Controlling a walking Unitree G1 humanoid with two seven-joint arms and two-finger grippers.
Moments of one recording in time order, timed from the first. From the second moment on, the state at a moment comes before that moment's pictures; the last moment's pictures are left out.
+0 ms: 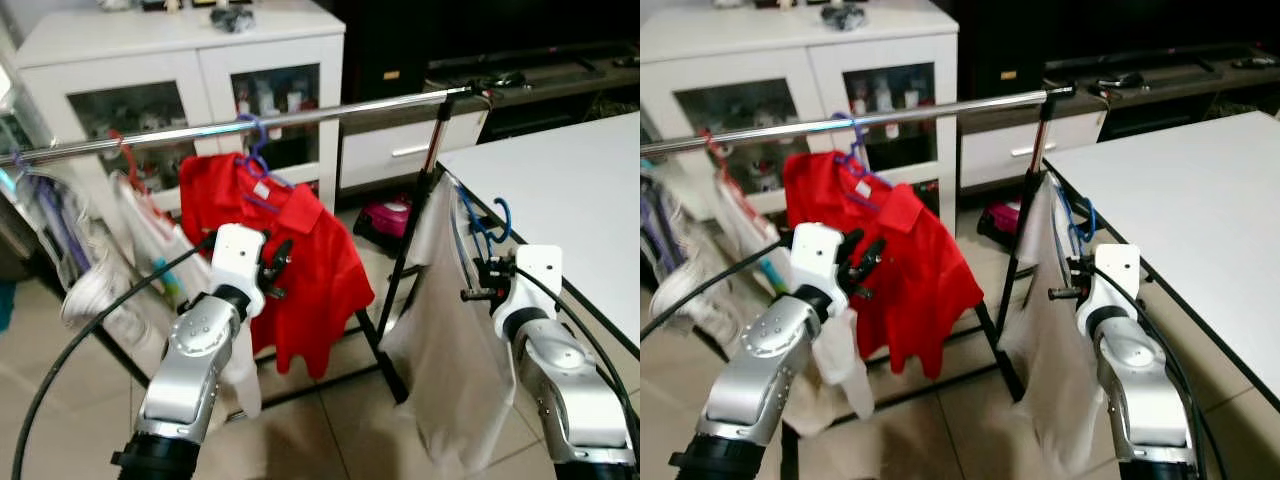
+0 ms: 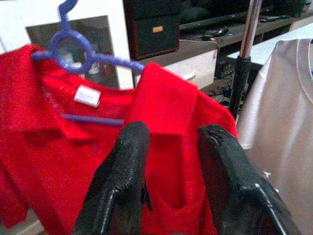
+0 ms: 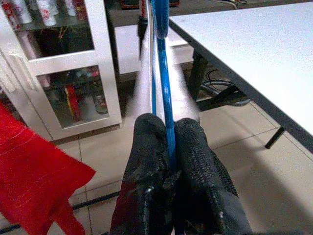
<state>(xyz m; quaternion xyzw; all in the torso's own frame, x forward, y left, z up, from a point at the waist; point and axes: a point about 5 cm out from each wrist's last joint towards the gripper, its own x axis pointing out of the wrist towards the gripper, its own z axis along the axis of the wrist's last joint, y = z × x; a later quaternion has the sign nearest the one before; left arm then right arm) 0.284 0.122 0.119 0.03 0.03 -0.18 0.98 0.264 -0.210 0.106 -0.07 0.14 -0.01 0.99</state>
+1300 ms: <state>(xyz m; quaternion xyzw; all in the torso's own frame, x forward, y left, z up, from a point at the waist) 0.258 0.095 0.149 0.07 -0.01 -0.40 0.91 0.305 -0.223 0.150 -0.05 0.04 0.01 1.00</state>
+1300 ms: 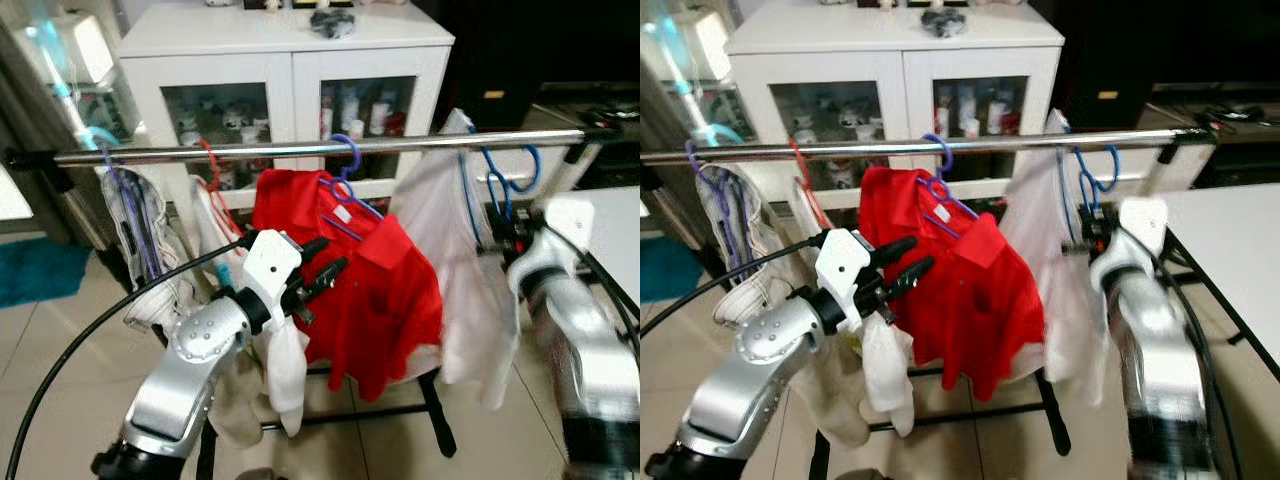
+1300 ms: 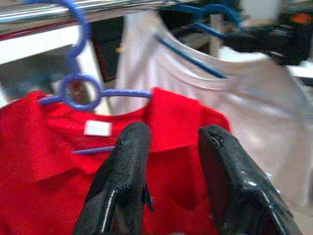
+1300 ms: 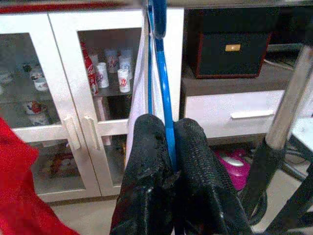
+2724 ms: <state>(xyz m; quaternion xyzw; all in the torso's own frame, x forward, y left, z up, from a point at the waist) 0.255 0.072 0.171 0.08 -0.01 -0.49 0.87 0.388 -0.225 0.151 -0.04 0.17 0.05 0.98</state>
